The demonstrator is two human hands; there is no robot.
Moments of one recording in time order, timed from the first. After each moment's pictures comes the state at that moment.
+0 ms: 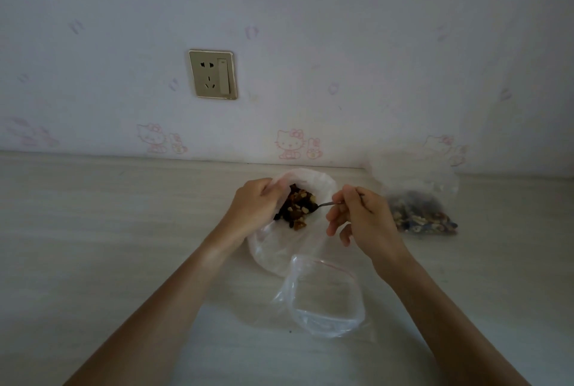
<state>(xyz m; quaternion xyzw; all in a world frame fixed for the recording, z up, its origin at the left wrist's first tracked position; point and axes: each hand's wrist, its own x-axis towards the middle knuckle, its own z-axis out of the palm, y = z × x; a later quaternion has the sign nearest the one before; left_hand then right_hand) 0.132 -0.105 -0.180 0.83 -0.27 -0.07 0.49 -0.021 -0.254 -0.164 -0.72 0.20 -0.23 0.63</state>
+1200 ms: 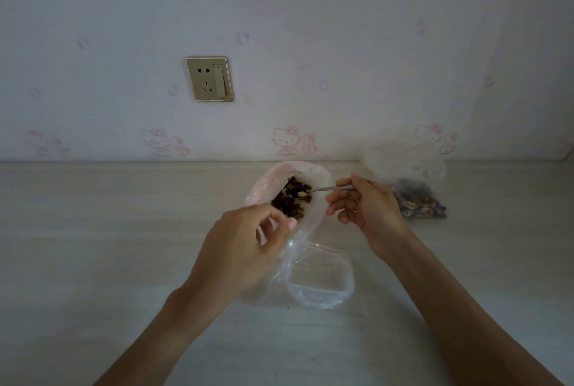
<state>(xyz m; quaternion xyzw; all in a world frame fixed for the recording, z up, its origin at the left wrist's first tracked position) 0.024 -0.038 -0.147 0.84 -0.38 0.09 0.38 -0.030 -0.268 -0.158 -0.57 0.21 -0.21 0.77</state>
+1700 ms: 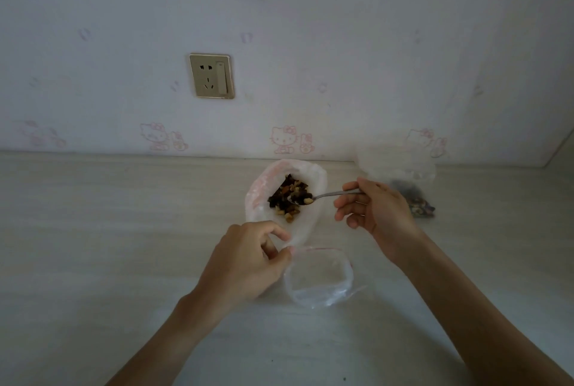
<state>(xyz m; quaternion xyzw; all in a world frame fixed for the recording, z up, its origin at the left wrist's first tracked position) 0.010 -0.035 -0.166 0.86 -0.34 -0.04 0.37 -0.055 -0.273 -0.150 -0.58 0.20 -0.20 0.76</state>
